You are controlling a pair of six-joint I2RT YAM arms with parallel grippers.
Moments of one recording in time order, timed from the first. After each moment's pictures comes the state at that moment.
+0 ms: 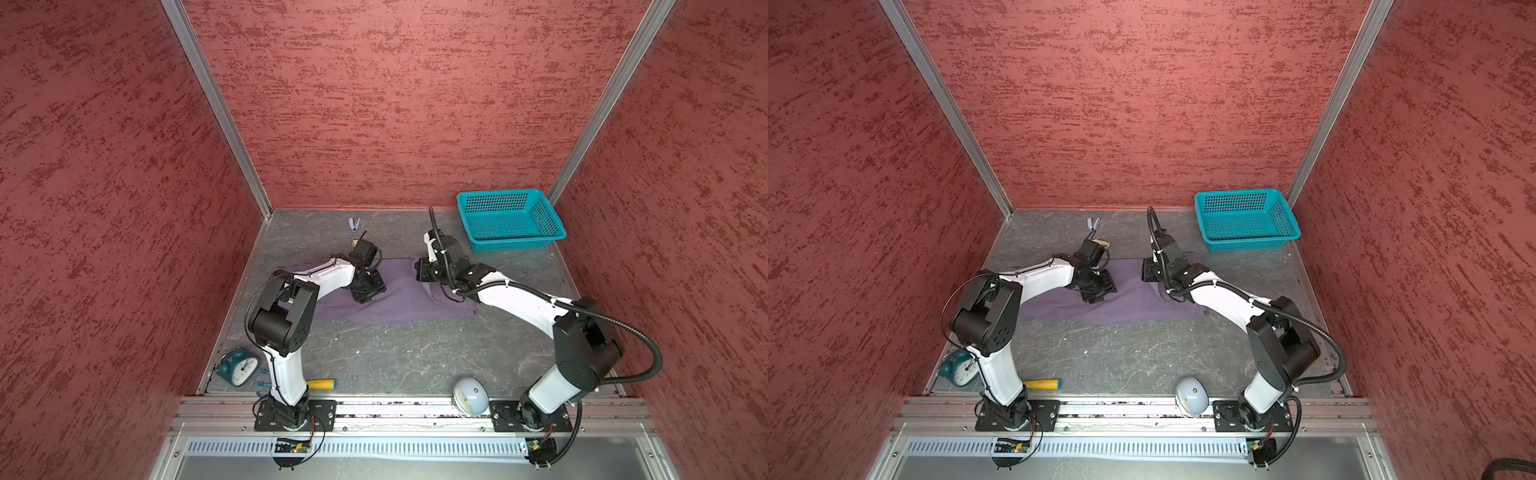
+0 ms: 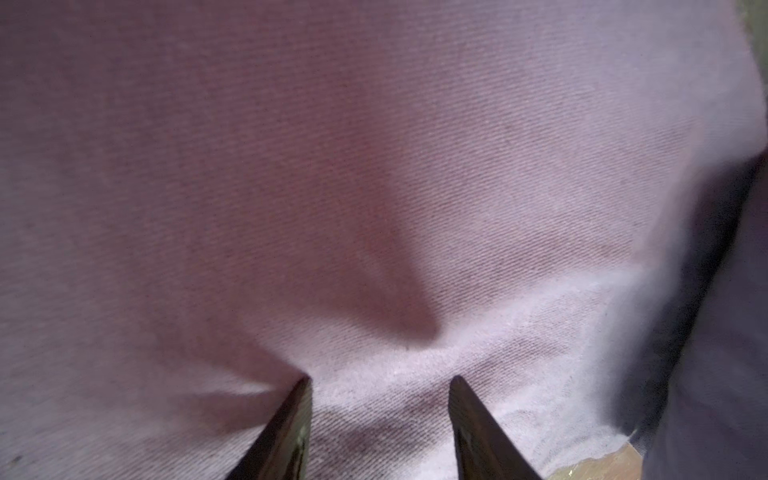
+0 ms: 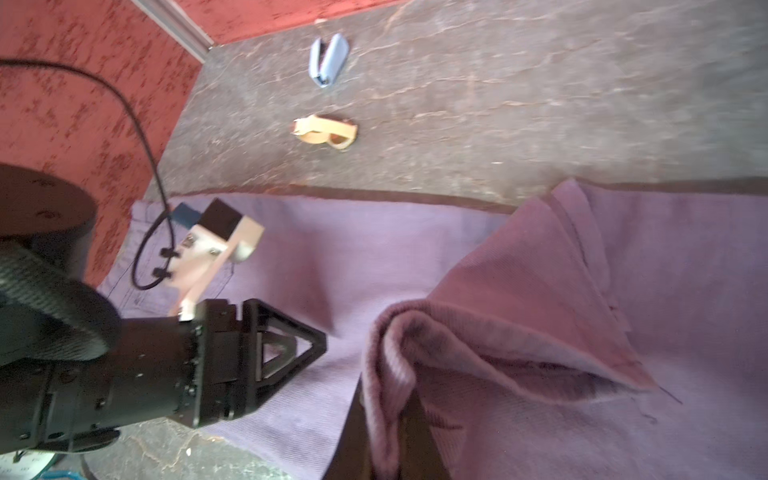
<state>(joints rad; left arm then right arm) -0.42 1.86 1.18 -0.56 0.22 -0.88 0.64 1.65 1.14 -0.15 -0.04 0.53</state>
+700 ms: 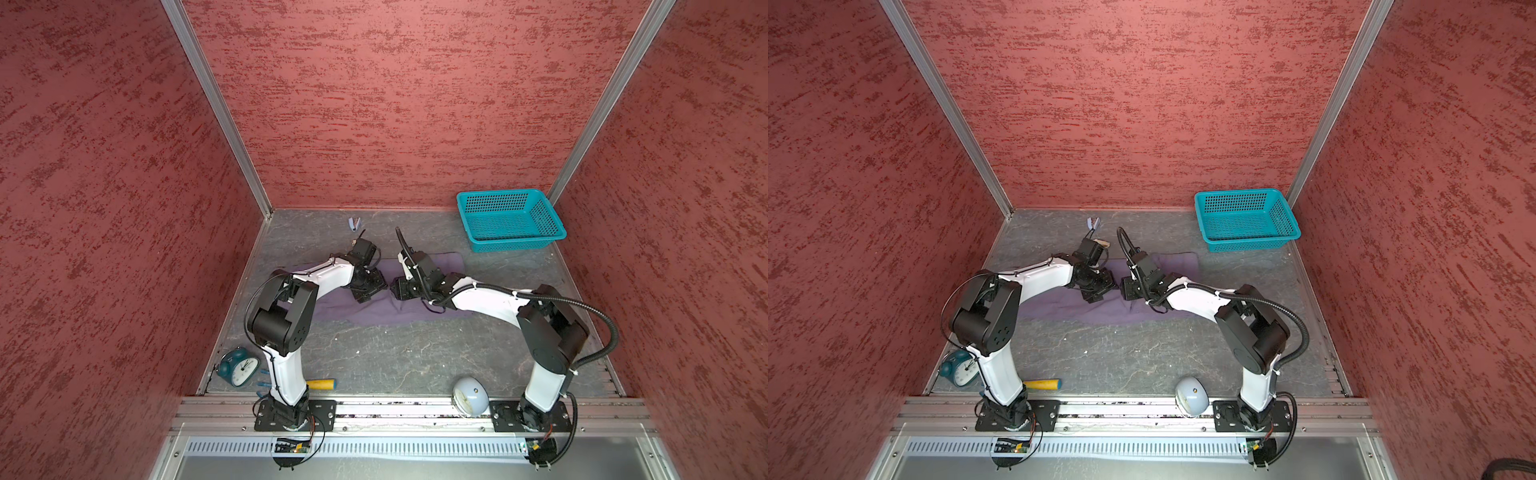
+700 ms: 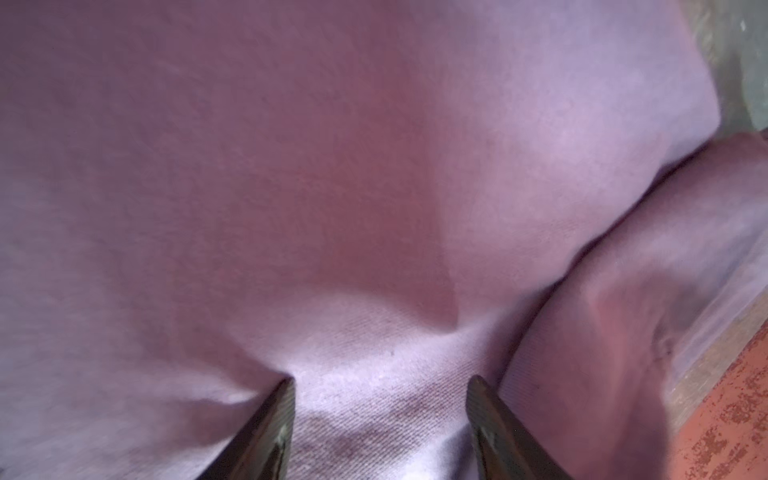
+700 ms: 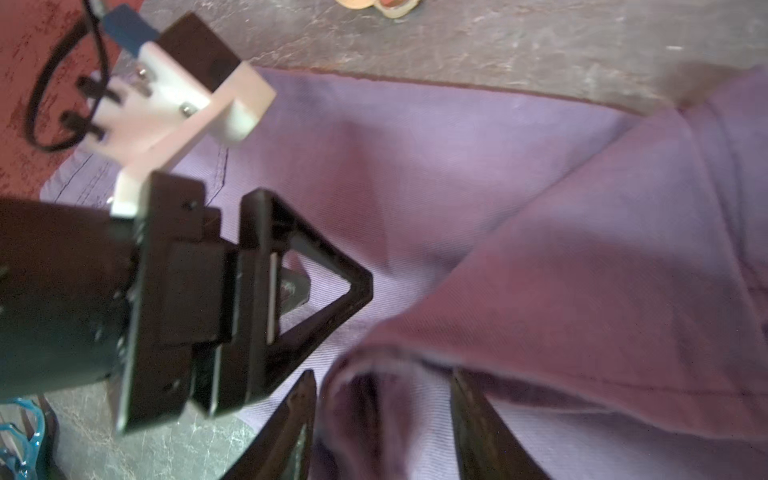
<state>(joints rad) -0.40 1.86 1.18 -0.55 0.22 -0.88 0.76 1.82 1.17 -0.14 -0.07 0.49</state>
